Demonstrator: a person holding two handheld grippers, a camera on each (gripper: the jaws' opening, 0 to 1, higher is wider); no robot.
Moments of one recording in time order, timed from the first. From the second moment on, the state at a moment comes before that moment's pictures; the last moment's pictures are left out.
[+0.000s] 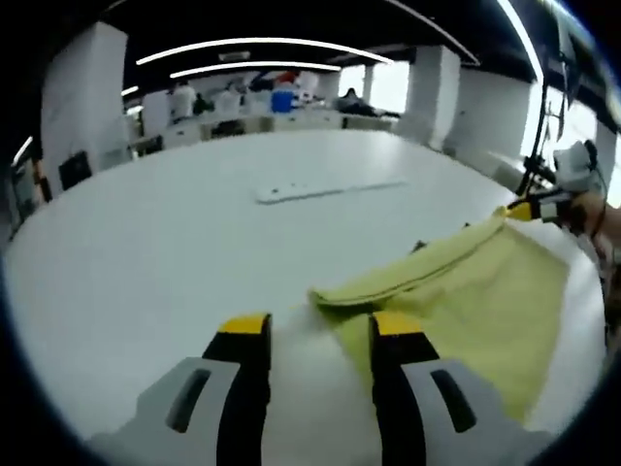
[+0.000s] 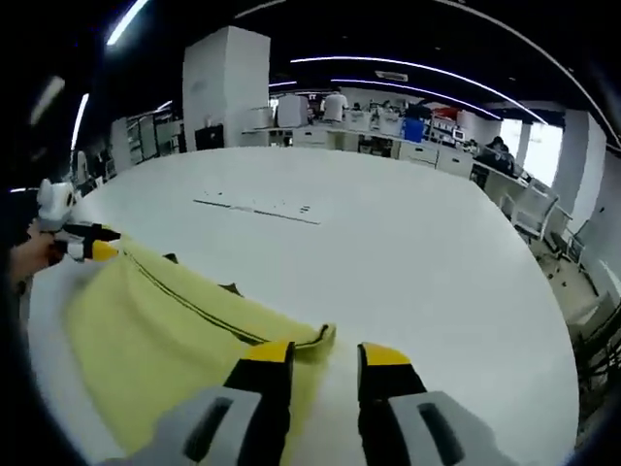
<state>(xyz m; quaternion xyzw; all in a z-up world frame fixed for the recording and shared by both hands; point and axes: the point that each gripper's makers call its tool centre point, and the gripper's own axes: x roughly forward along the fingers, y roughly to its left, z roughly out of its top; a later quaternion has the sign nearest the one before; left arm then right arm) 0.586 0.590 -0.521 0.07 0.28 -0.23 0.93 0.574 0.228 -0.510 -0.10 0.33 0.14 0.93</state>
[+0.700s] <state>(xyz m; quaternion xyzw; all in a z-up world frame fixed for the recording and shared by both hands) 0.633 0.597 -0.523 -0.01 0.27 -0.13 0.96 0.619 0.215 -0.515 0.01 0.28 0.07 0.96</state>
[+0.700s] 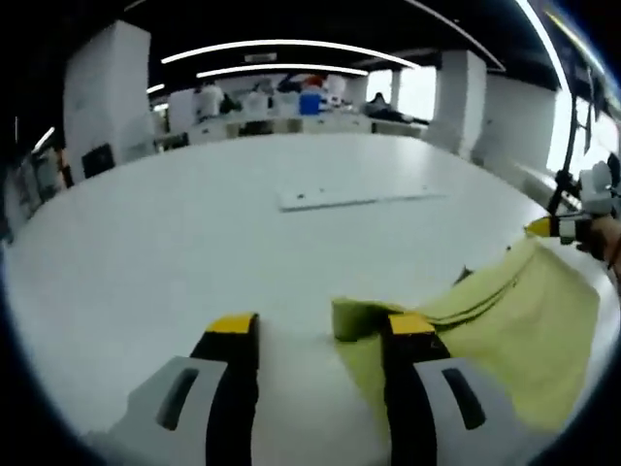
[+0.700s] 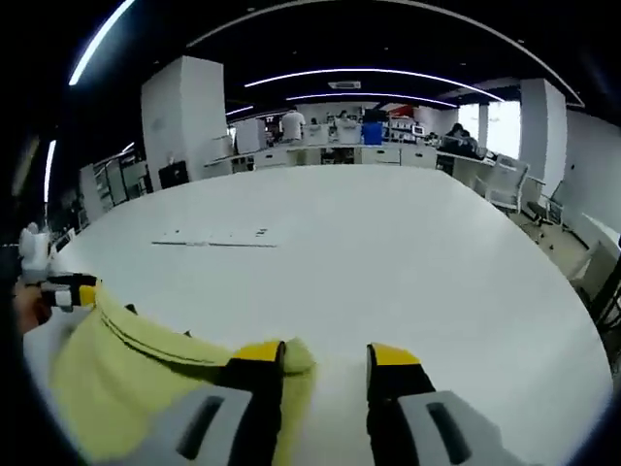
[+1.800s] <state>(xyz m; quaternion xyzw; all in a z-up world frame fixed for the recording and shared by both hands) 0.572 0.607 -0.471 0.00 0.25 -0.16 0.95 0.554 0.237 -0.485 -0.01 0.33 0.14 0.93</state>
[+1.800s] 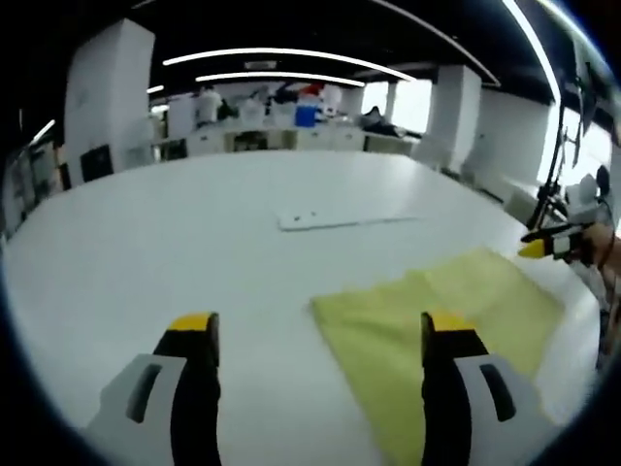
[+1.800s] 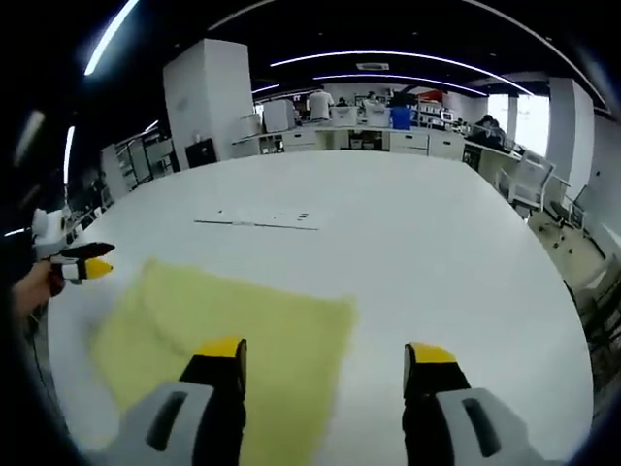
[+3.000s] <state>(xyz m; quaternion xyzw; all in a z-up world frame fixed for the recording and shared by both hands) 0.456 0.599 -0.501 0.01 0.32 -0.30 0.90 0.429 0.236 -0.508 0.02 0.40 0.22 0.89</state>
